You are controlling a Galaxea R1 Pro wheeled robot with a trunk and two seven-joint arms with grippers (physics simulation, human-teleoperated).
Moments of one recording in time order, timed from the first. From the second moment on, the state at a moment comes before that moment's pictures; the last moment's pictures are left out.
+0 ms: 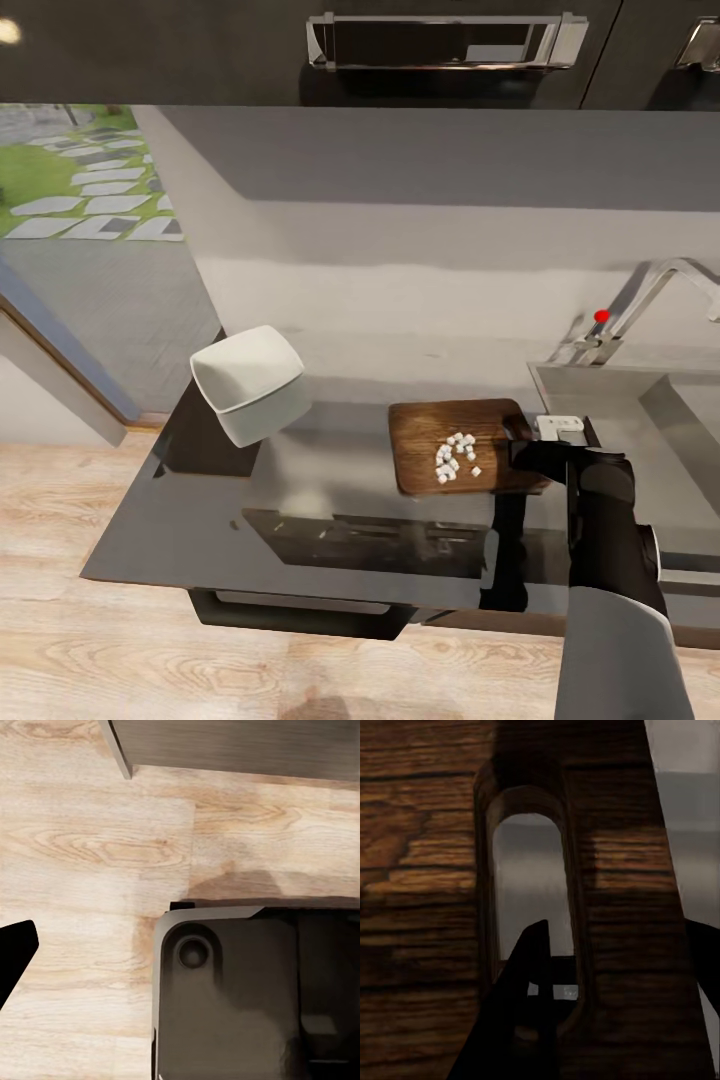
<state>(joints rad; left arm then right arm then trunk) 0.22 0.10 -0.14 -0.82 0.18 -0.31 0.04 -0.70 0.09 -0.44 -1.42 0.64 0.84 0.61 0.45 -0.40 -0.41</state>
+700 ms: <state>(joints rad) 0.22 0.10 -0.14 -0.82 0.18 -0.31 0.04 -0.70 0.10 -0.44 -1.43 0.62 0.88 0.61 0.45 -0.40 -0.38</state>
